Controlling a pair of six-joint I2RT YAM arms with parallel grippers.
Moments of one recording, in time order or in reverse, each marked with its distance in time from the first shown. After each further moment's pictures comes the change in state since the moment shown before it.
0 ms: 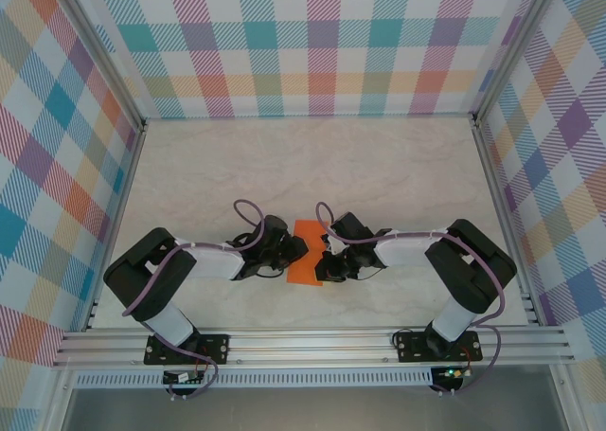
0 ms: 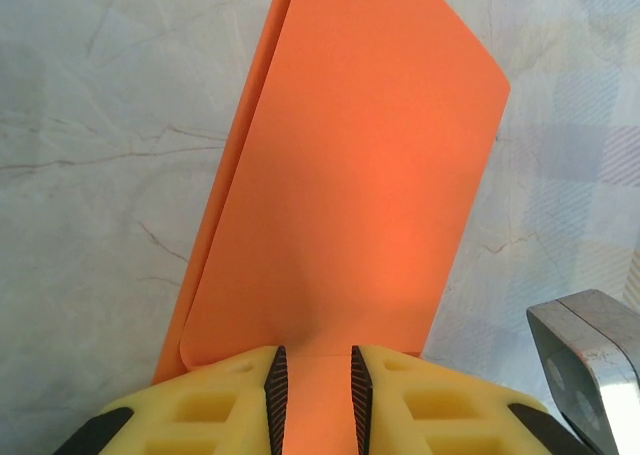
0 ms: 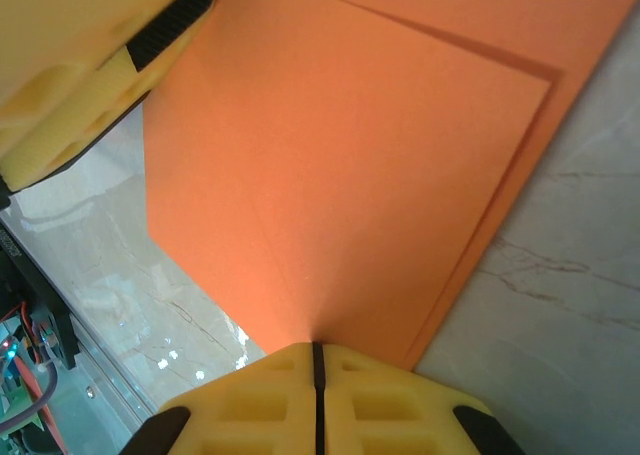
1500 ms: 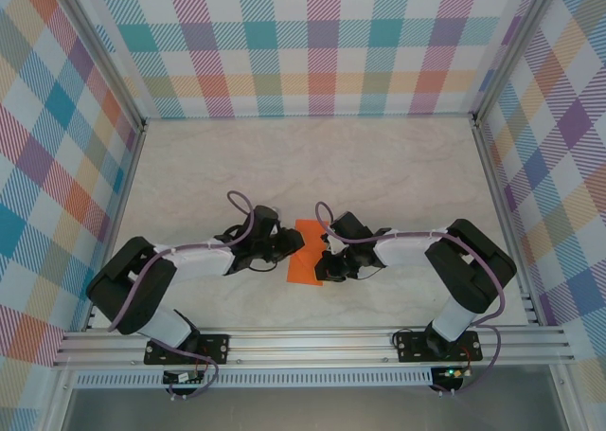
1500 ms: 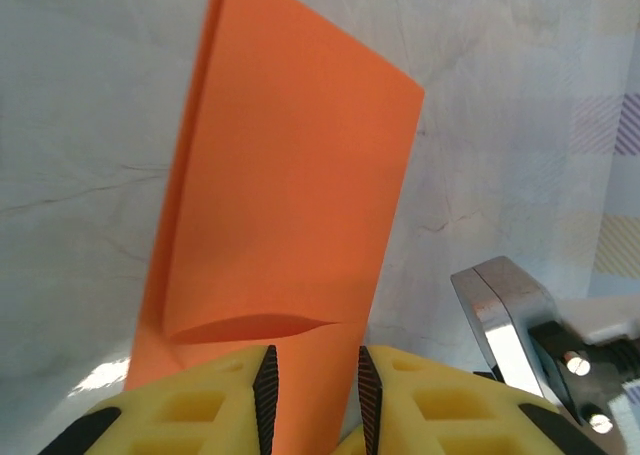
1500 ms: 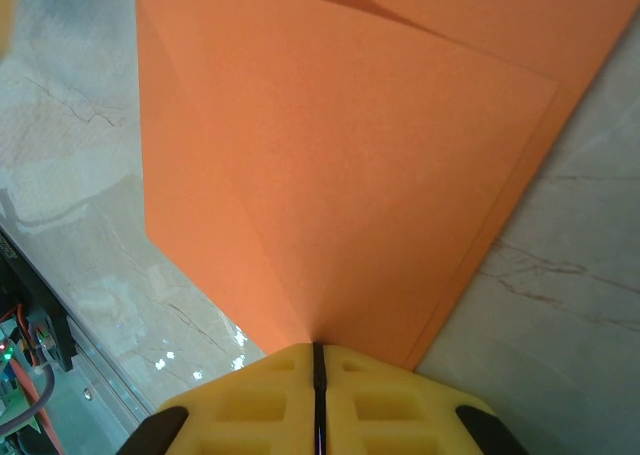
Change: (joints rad) left arm 0.040 -0.091 0.037 -0.109 0.092 0.108; right arm 0.000 0.001 0.011 -0.013 0.007 0.000
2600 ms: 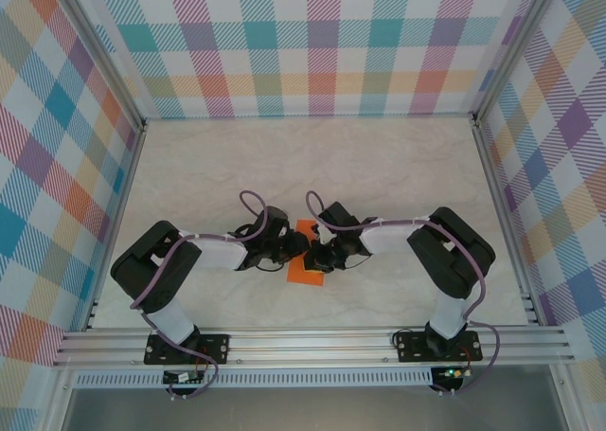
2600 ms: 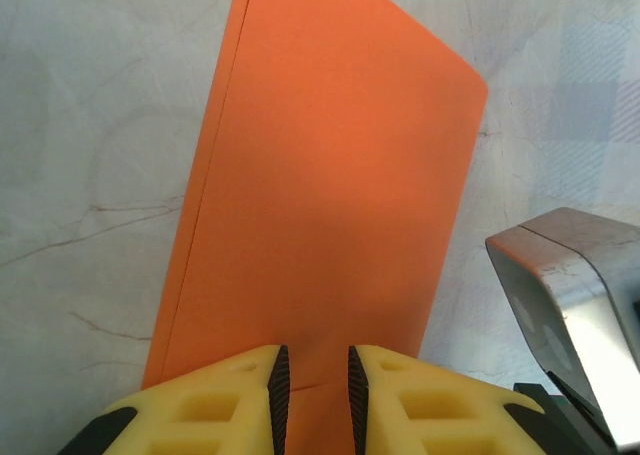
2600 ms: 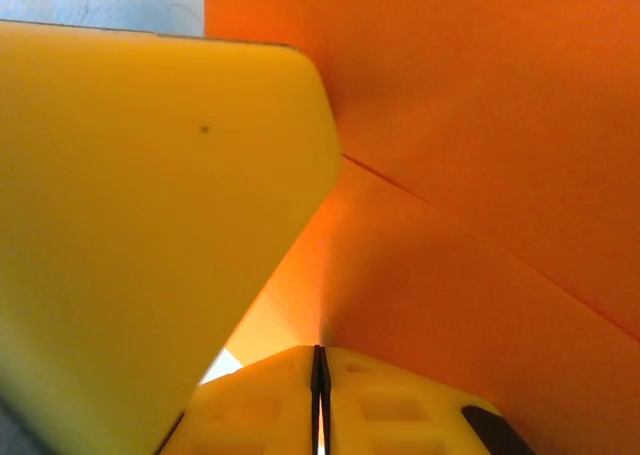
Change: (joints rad) left arm -0.008 0.143 0.039 0.053 0.005 0.012; right arm 0.005 0.137 0.158 -0.011 -0.029 0.084
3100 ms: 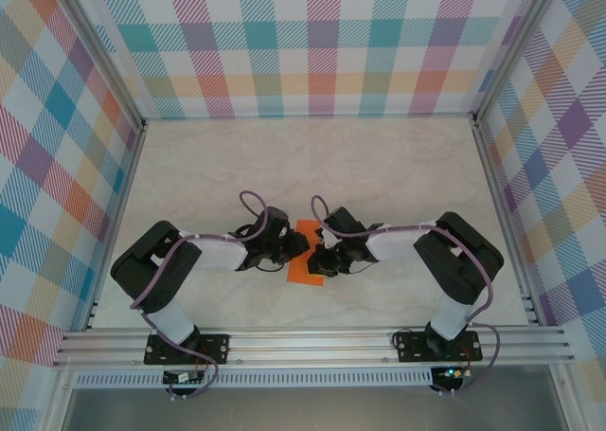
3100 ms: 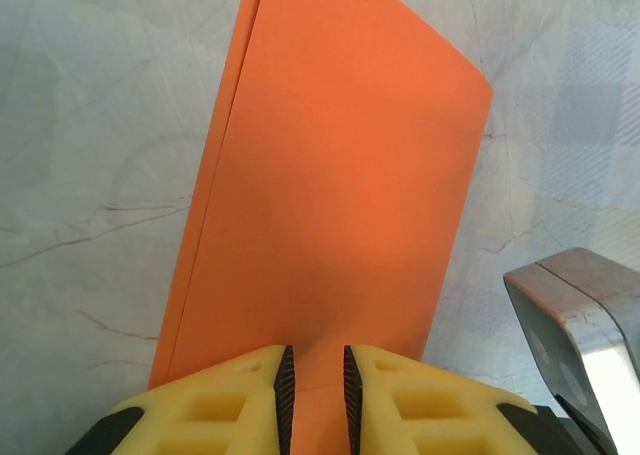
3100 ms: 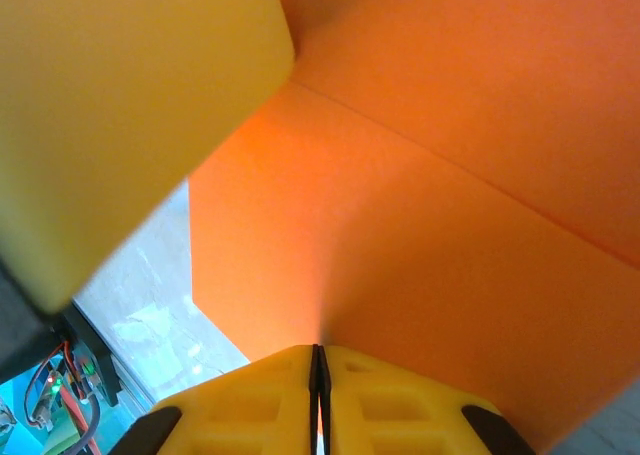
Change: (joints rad) left arm -0.004 0.000 0.000 -0.005 -0.016 0.000; right arm 0.000 -0.062 -0.098 0.065 0.005 0.003
